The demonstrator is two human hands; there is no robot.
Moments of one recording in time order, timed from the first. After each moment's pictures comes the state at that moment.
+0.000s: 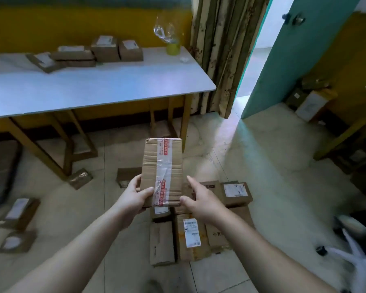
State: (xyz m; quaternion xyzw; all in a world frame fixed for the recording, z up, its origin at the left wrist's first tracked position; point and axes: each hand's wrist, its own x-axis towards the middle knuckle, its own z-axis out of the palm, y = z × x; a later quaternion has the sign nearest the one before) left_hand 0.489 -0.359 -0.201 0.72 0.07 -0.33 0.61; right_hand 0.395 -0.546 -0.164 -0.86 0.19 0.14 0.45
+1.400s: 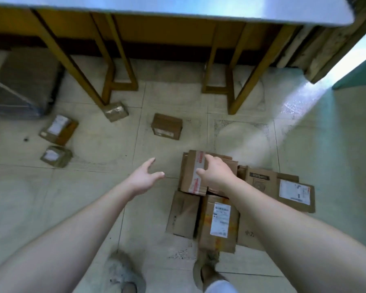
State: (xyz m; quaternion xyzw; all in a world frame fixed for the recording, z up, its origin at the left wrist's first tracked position) left_hand 0.570 -0.303 -0.378 0.82 0.16 -0.36 0.41; right_hand 0.573 -0.529 -0.357 -0.89 0.13 0.36 0.26
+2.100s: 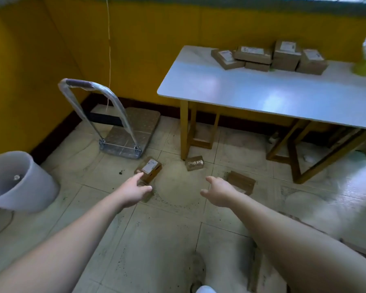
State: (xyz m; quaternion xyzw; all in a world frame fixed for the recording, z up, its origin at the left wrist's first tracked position) left_hand 0.543 0.138 -0.185 0.87 0.22 -0.22 0.39; right_hand 0.596 -0.127 -0.195 -0.92 -0.05 0.33 0.21
